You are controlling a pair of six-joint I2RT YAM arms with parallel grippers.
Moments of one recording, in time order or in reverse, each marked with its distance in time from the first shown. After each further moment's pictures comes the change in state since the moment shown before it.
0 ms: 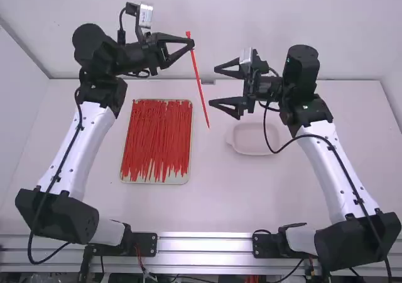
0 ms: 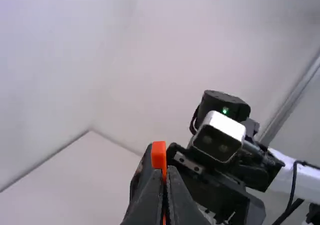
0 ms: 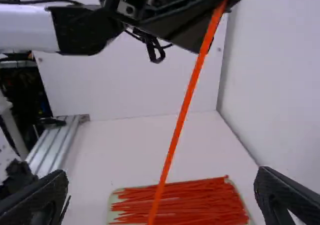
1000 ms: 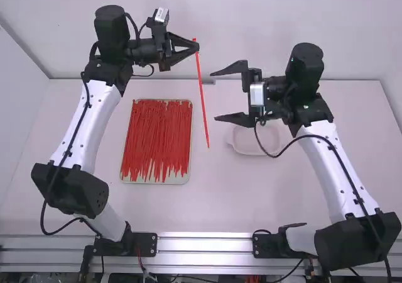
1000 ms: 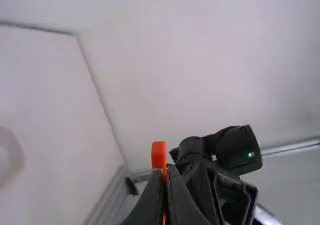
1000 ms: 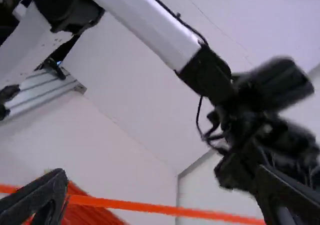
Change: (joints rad) left arm 0.003 0.182 0.225 -0.475 0.054 -0.443; right arm 0.008 0.001 0.000 0.091 -0.303 -0.740
